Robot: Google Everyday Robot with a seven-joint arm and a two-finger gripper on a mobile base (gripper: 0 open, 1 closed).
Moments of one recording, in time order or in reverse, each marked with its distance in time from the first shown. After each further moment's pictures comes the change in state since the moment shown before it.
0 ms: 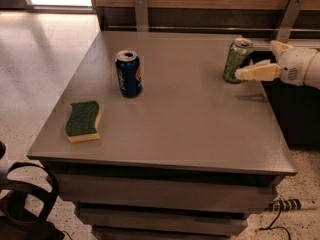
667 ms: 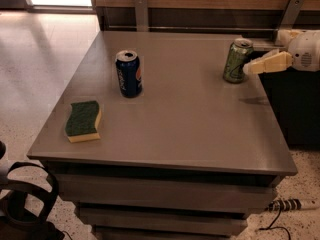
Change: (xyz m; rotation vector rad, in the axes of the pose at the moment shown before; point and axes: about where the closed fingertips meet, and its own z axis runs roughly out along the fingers) arm -0.024 0.003 -0.018 -0.017 0.164 -0.071
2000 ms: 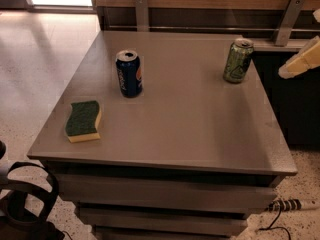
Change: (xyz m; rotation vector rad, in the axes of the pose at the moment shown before) arm -0.030 0.032 -0.098 0.028 0.377 -0.197
